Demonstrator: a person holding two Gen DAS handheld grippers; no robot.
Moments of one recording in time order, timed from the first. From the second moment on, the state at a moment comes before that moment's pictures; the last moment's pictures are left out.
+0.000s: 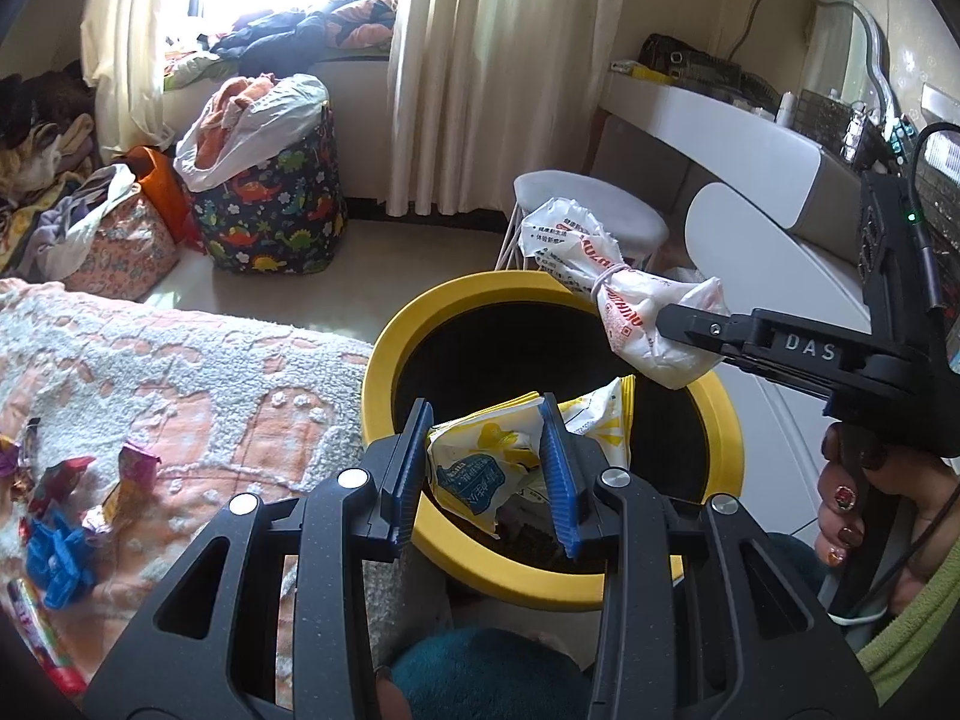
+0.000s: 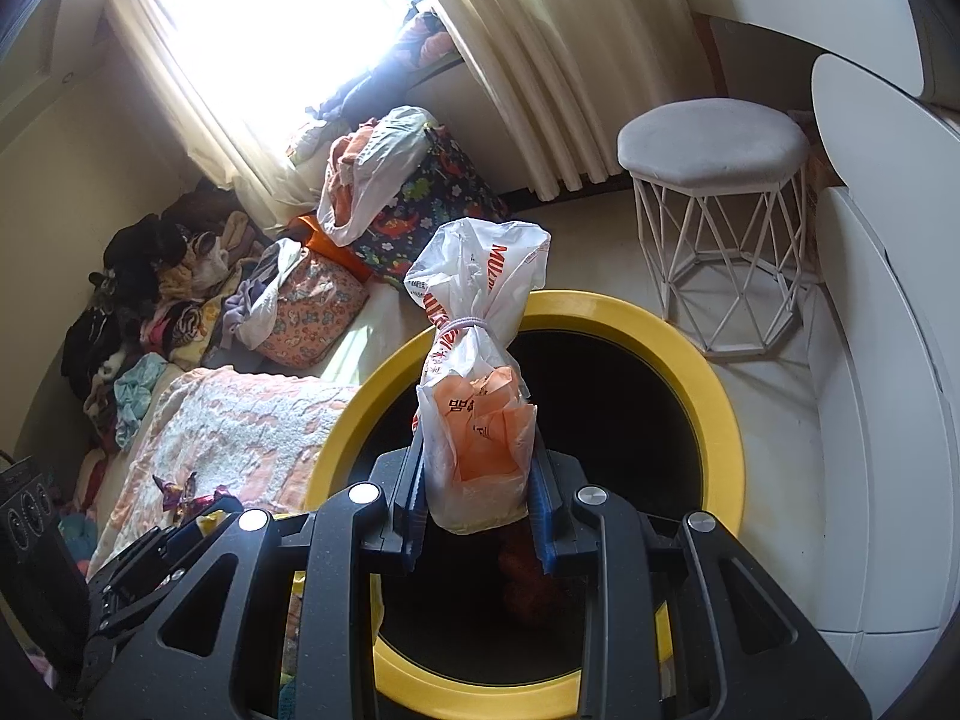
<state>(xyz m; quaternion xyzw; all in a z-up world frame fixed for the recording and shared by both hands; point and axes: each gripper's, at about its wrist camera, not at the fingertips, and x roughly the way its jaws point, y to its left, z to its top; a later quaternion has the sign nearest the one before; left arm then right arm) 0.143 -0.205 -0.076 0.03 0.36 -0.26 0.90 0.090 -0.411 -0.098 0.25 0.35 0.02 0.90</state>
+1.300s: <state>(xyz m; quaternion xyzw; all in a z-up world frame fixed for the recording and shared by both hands) 0.128 -0.128 -0.059 -0.05 0.32 -0.17 0.93 0.089 -0.371 -0.066 0.22 0.28 0.06 0.93</state>
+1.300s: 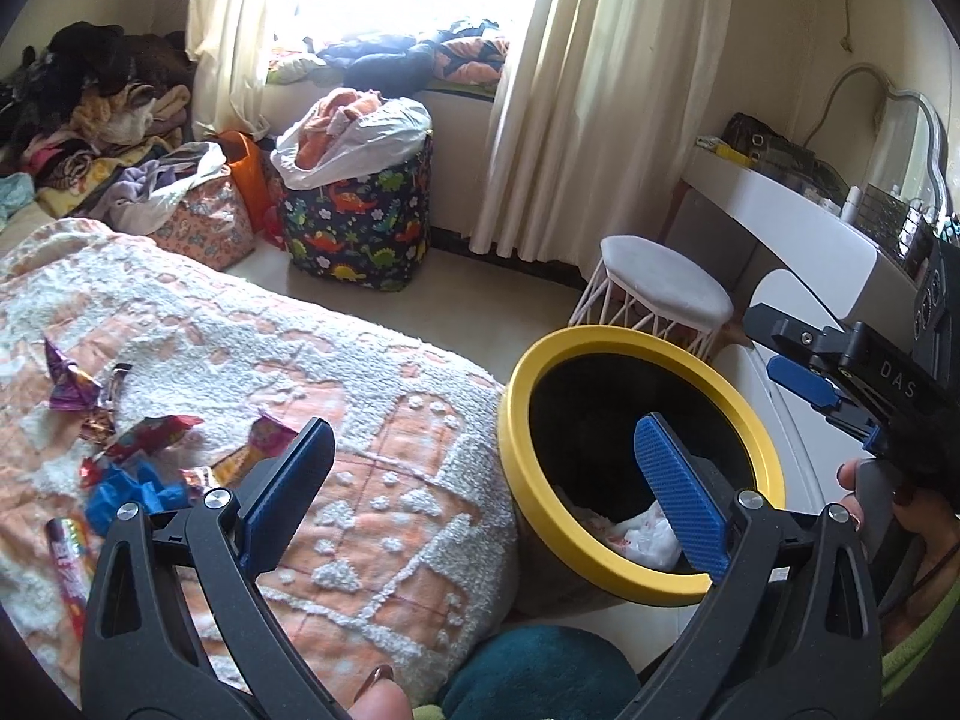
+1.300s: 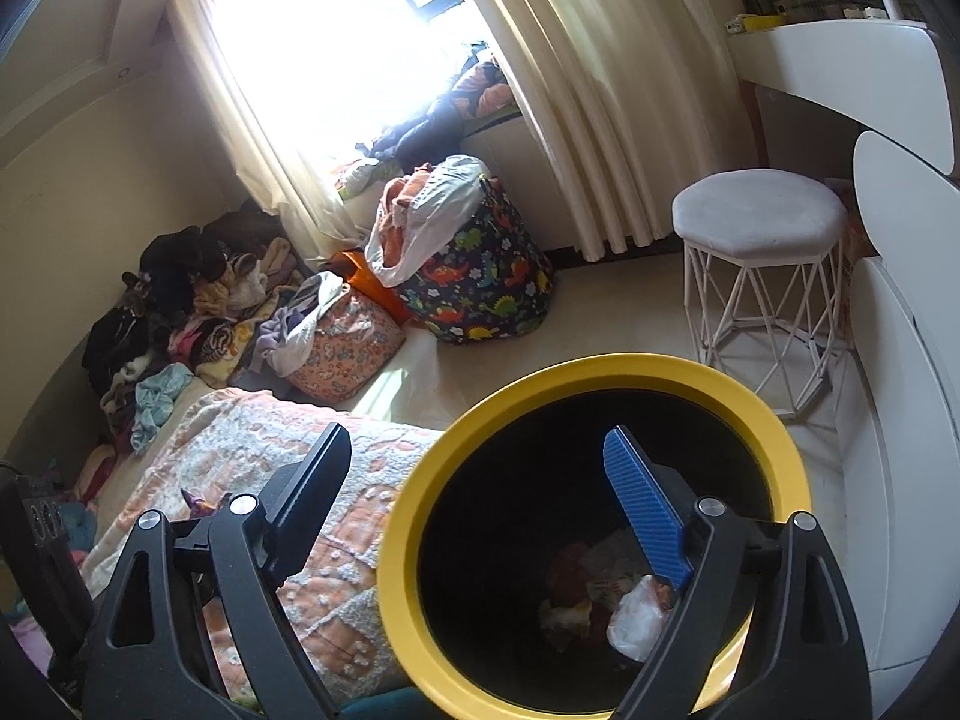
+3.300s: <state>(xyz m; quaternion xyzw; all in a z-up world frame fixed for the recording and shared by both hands) 0.123 0.114 -0.074 -0.19 0.29 0.04 0.94 0.105 -0.154 -0.077 0.08 0.35 0.20 0.91</state>
